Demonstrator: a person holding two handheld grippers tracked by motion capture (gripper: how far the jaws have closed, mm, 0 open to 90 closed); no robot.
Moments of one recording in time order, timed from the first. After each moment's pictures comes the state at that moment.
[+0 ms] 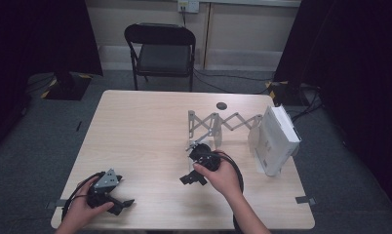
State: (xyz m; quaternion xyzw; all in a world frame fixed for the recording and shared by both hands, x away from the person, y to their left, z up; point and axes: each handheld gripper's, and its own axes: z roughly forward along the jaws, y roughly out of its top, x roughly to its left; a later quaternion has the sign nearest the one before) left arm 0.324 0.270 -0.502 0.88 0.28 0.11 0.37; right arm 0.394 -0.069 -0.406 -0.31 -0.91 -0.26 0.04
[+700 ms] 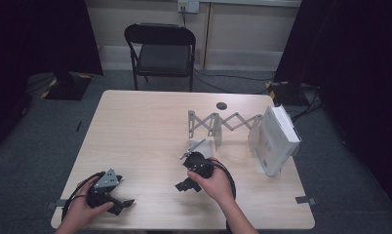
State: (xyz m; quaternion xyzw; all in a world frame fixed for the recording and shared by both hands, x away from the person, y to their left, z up) left arm 0.324 0.270 -0.502 0.88 0.28 0.11 0.37; right arm 0.389 -0.055 -0.439 -0.30 -0.92 -0.26 0.04
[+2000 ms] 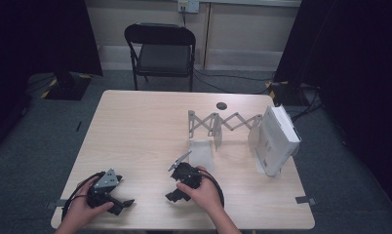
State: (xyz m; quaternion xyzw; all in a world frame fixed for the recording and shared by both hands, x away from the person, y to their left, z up) left arm 0.324 0.270 -0.502 0.88 0.28 0.11 0.37; right arm 0.373 -0.023 -0.472 -0.27 -0.93 -0.26 0.03
